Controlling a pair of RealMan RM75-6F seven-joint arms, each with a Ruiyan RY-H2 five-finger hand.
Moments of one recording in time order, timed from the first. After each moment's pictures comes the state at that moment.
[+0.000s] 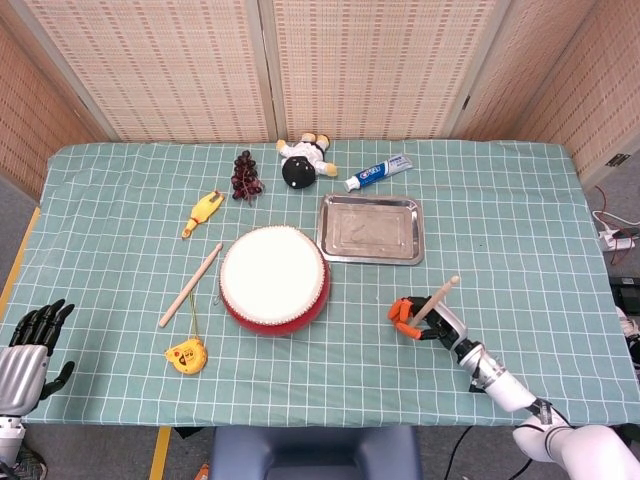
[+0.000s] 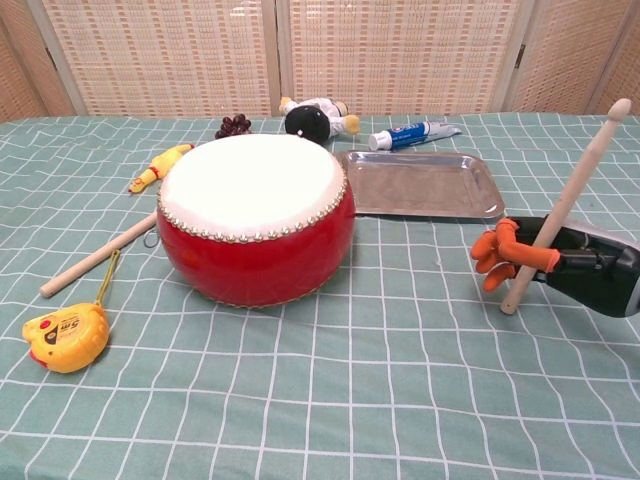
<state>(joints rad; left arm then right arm) -0.09 -1.19 -0.01 -1.45 1.52 1.47 -0.10 0.54 -1.79 -0.15 -0.63 -1.70 1.23 1.92</state>
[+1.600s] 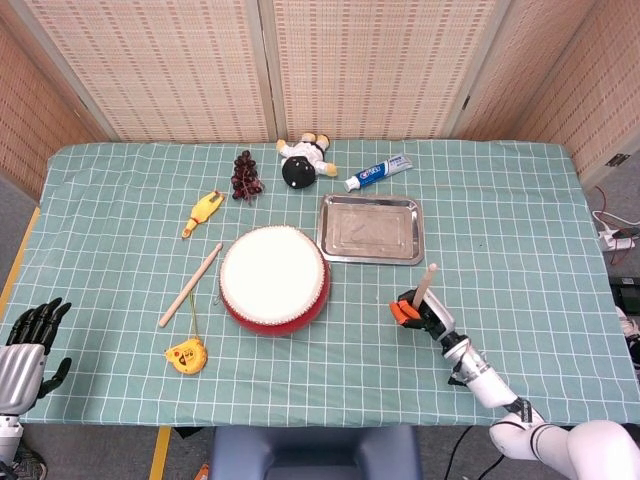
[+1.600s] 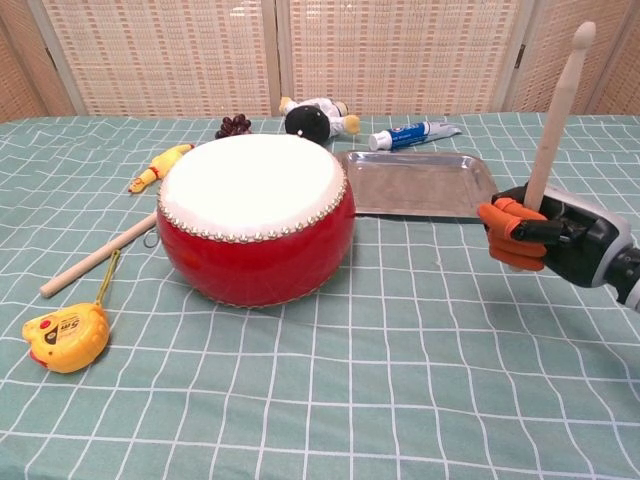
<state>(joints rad) -0.09 -1.19 -0.02 -1.42 1.53 1.48 -0.12 0.56 -1.76 -0.03 -0.84 -1.62 1.22 1.60</state>
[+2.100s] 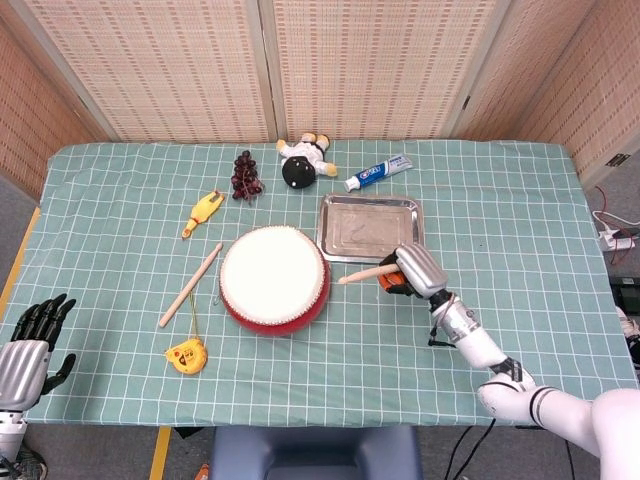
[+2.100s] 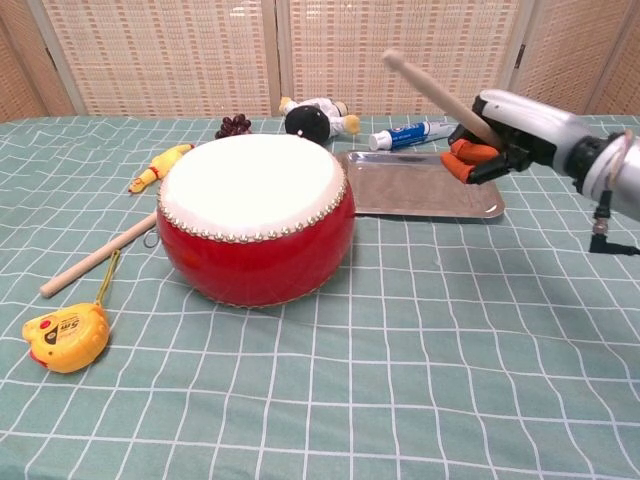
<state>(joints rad) -0.11 -1.20 -0.03 -1.42 1.54 1.48 -0.12 0.73 -1.59 0.14 -1.11 -1.48 1.04 0.47</state>
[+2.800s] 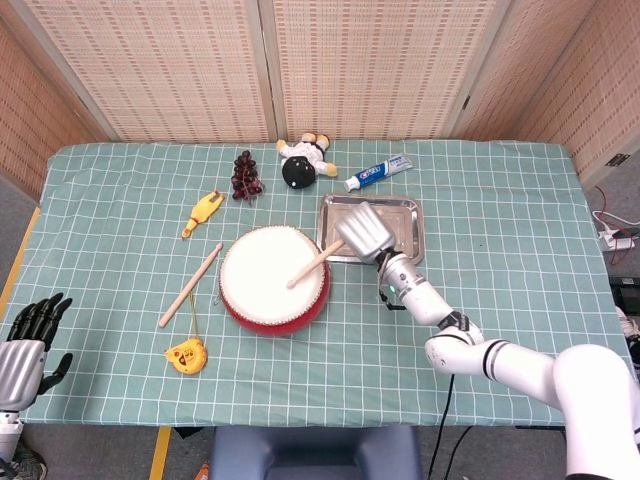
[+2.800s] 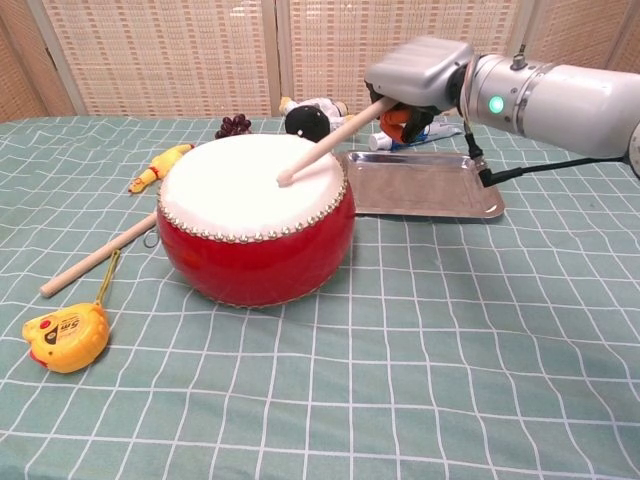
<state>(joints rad) -0.11 -1.20 -0.03 -1.41 1.54 1.49 -0.14 1.03 -1.59 0.23 -1.14 -1.14 0.79 -0.58</state>
